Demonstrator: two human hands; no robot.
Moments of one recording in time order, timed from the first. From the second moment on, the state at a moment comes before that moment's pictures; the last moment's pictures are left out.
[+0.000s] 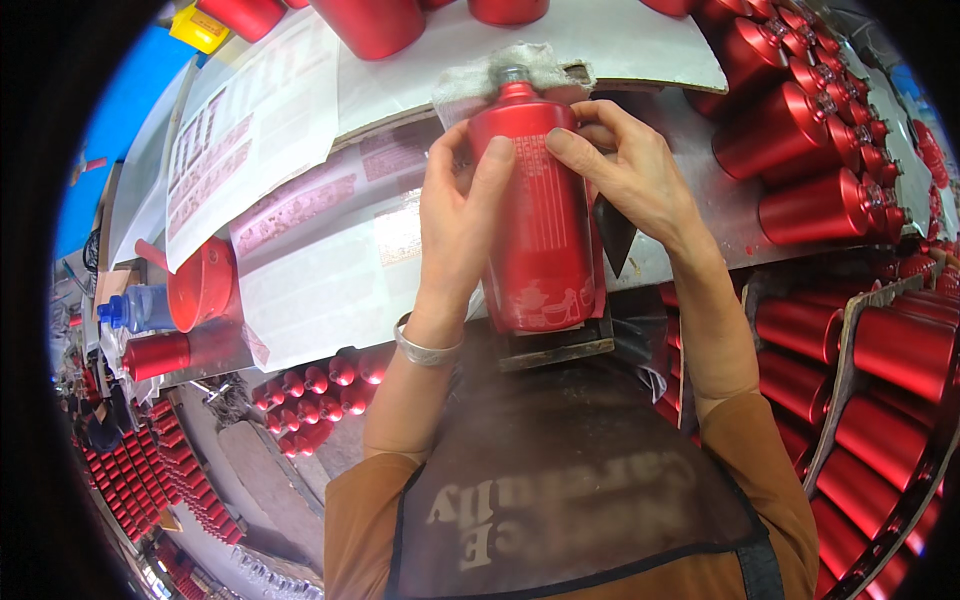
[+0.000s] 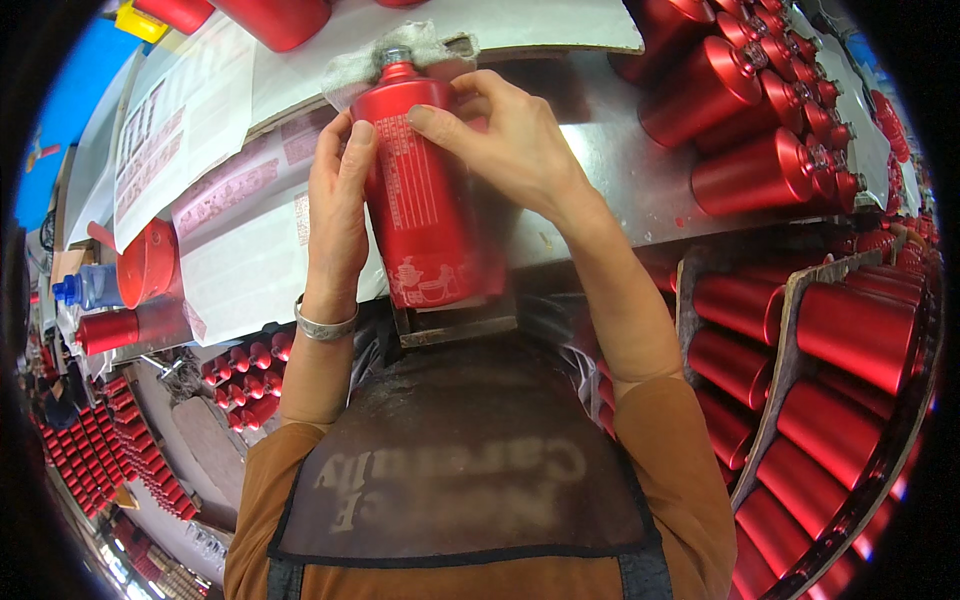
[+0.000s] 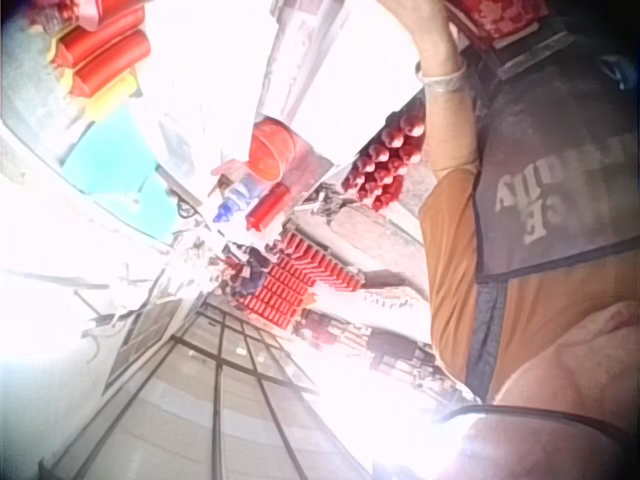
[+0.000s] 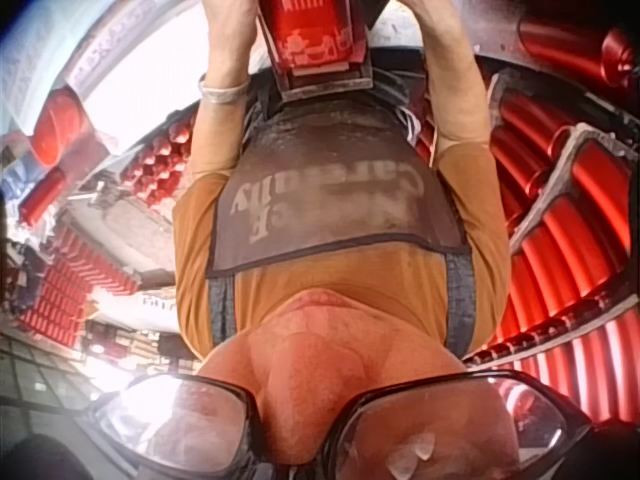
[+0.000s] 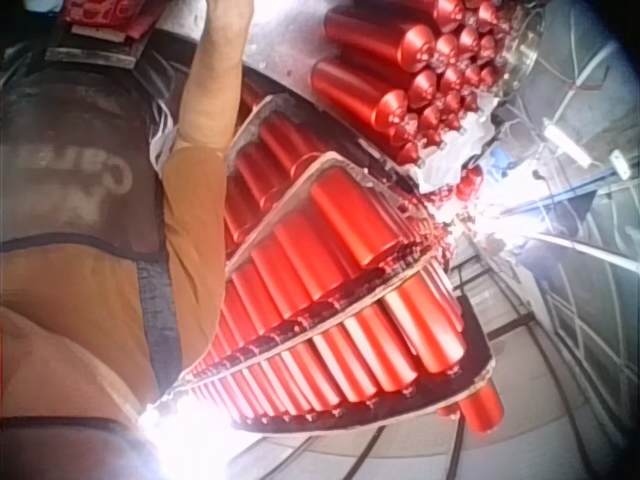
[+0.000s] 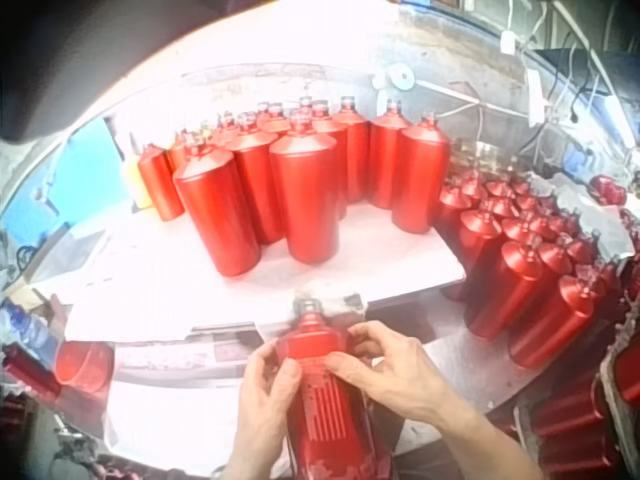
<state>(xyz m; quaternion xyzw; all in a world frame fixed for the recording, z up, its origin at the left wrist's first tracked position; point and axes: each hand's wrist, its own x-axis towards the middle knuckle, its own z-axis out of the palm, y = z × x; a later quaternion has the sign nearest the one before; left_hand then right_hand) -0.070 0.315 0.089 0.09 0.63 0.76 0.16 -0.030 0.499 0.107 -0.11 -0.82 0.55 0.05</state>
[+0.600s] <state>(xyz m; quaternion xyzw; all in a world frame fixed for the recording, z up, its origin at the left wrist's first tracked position) -0.059 0.297 0.090 0.15 0.62 0.74 0.21 -0.029 0.500 0.104 -0.10 -0.82 0.56 0.06</state>
